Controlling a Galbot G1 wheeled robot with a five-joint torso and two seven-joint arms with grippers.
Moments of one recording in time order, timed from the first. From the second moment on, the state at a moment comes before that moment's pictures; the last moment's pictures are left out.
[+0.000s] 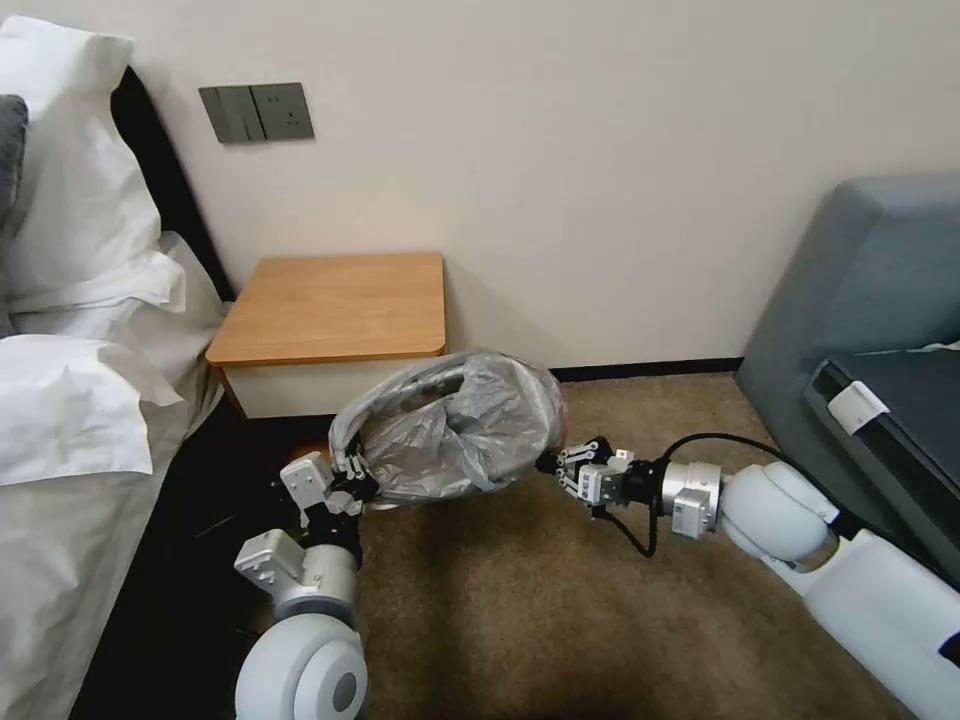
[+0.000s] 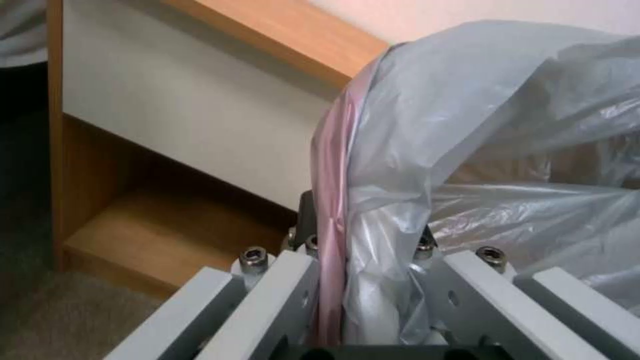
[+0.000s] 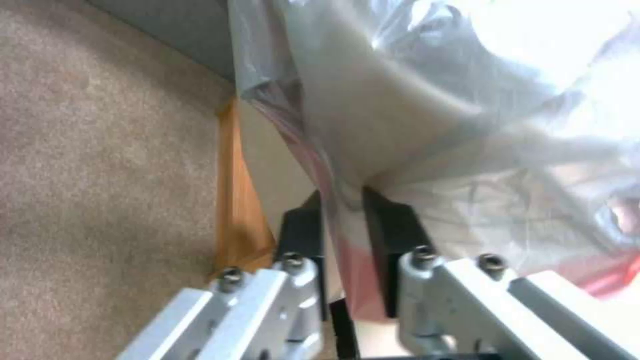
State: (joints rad) left arm 1.56 -1.50 -0.37 -2.30 -0.46 0.22 -0.41; right arm -0.99 0.69 0.12 1.93 -0.13 0.29 -0.56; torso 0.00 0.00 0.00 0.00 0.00
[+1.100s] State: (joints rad) left arm 1.56 -1.48 -0.40 -2.30 -0.47 0.19 -0.40; right arm -0.98 0.62 0.29 1.83 0.60 0.13 -0.83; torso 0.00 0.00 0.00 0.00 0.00
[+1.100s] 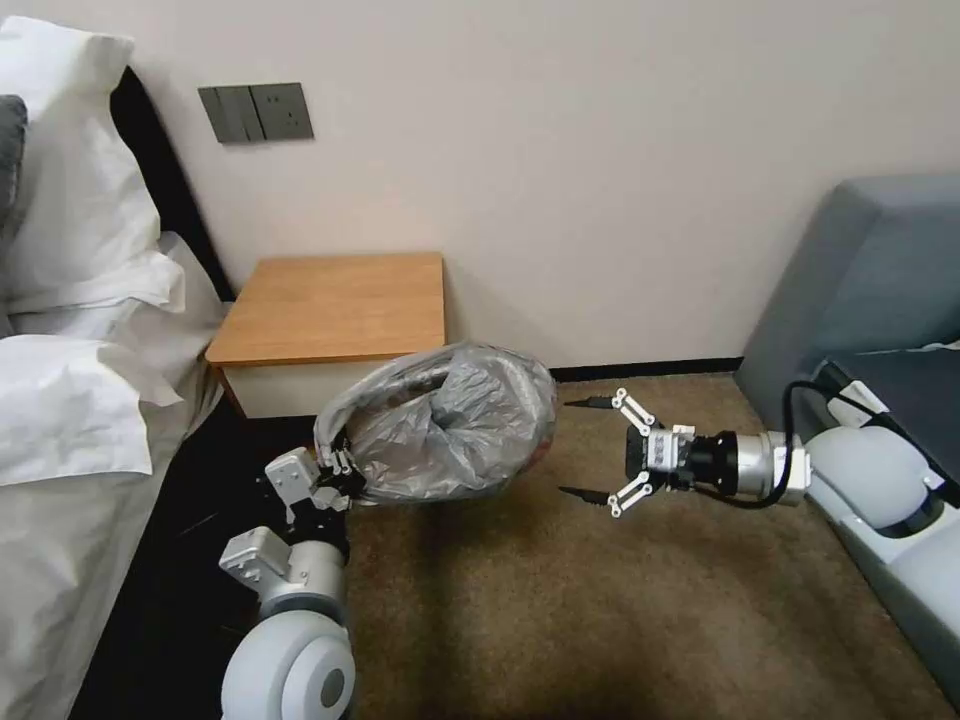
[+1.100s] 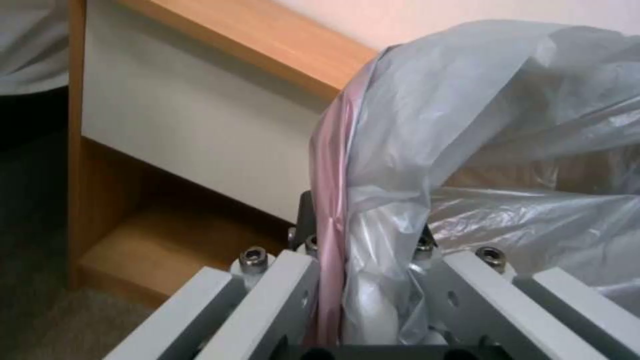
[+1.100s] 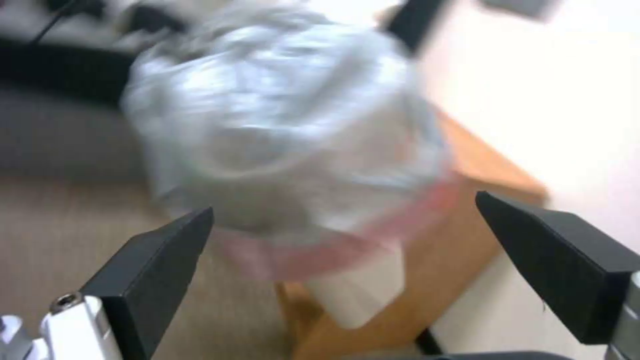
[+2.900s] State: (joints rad) left arm 1.57 -1.48 -0.40 -2.30 -0.47 0.17 -0.39; right arm -0.91 0.86 0.10 1.60 1.15 -0.15 -0.73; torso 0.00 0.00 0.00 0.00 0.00
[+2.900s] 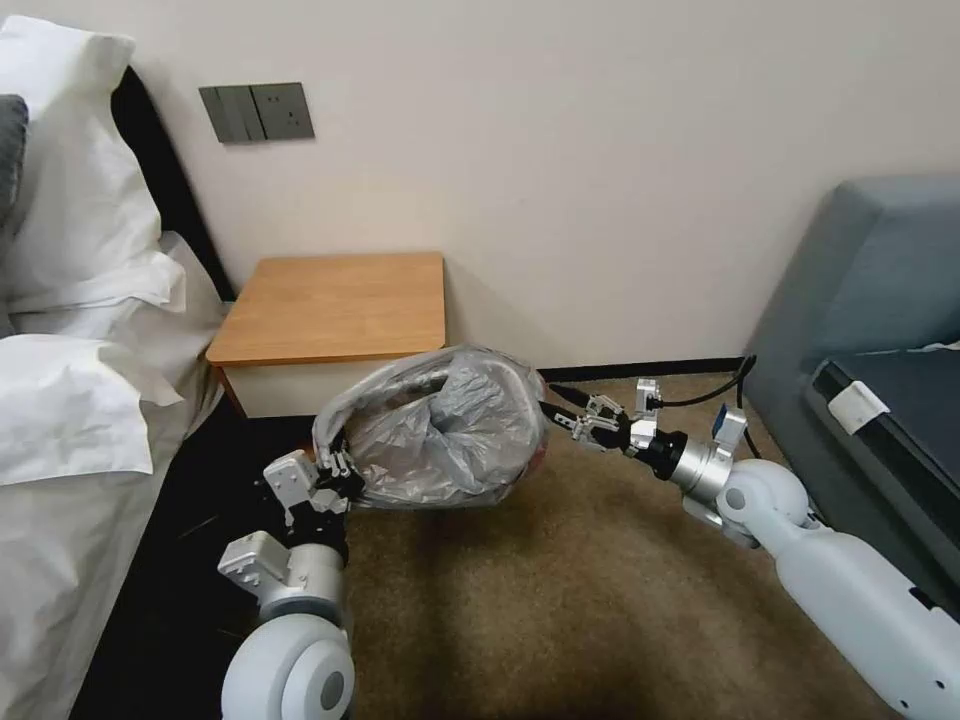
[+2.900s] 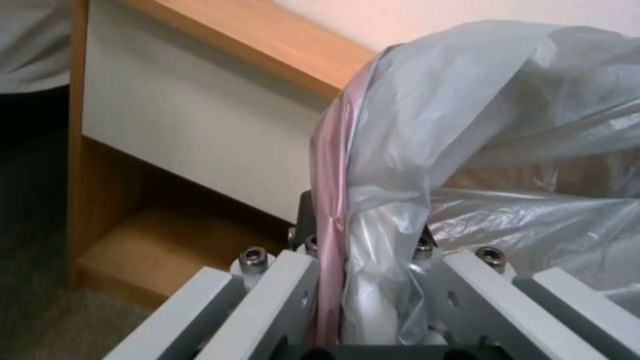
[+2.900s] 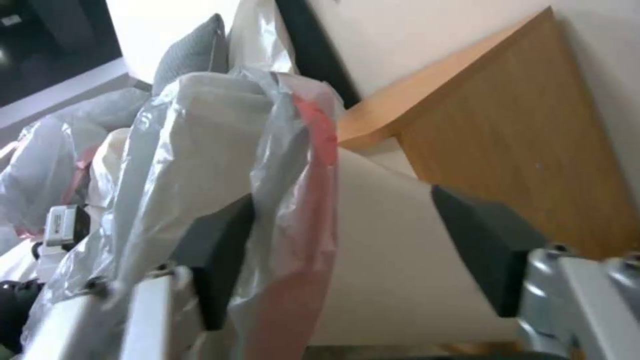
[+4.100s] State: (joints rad) left arm 1.57 -1.48 -0.40 -2.31 -0.47 0.18 -0.40; right arm -0.92 0.87 0.08 1.60 1.09 -0.14 -0.73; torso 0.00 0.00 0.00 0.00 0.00
